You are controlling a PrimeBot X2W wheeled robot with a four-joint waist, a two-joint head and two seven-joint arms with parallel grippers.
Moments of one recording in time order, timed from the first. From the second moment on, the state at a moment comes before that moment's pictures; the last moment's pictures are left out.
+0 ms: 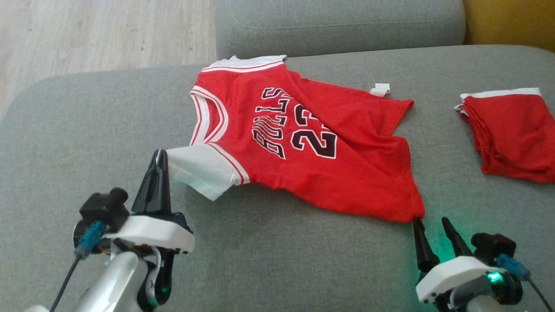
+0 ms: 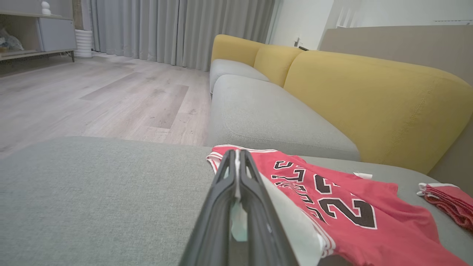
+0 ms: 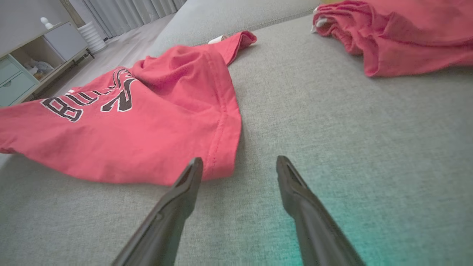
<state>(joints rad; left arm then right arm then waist) -0.26 0.32 -0.52 0.21 -0.69 0.21 -0.18 -0.03 -0.05 0.02 0.48 0.27 0.13 -0.12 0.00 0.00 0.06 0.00</state>
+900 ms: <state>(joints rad) -0.26 0.32 -0.50 0.18 -0.68 0.24 -0.21 -0.15 -0.05 0.21 0.63 0.33 0.13 -0.06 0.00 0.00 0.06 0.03</state>
